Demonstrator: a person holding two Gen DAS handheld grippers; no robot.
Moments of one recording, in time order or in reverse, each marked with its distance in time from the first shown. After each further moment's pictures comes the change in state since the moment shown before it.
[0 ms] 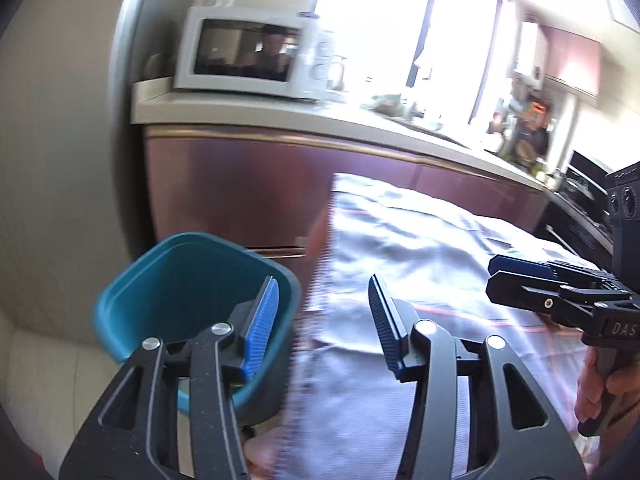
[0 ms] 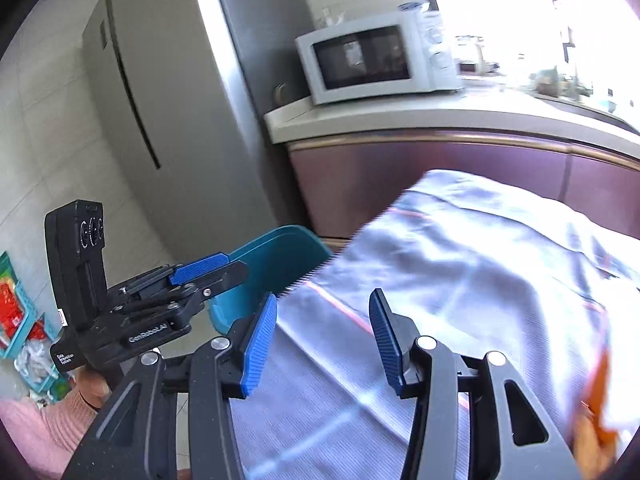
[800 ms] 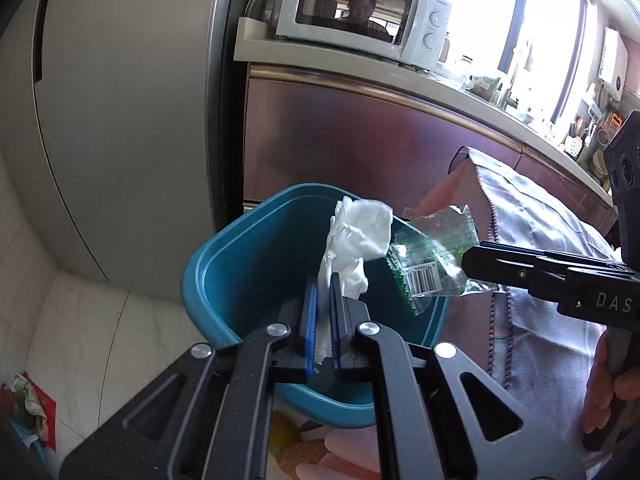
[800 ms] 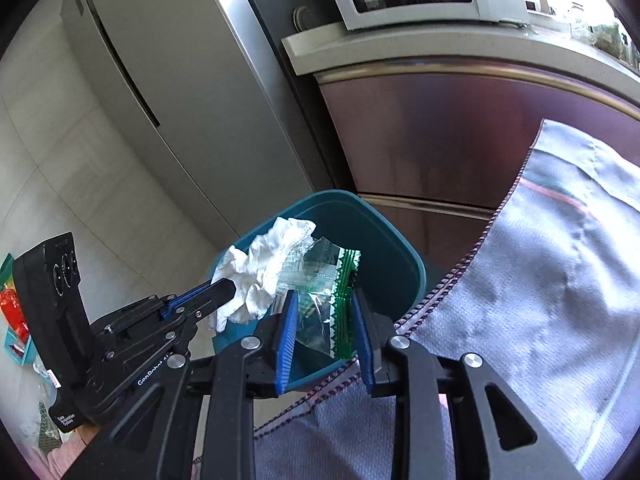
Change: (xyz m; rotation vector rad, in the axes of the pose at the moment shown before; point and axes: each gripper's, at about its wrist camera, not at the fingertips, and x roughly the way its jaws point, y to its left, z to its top) left arm 0.030 0.114 -0.014 -0.166 0.130 0.292; right arm 0.183 0.051 0.041 0.015 0.255 0.121
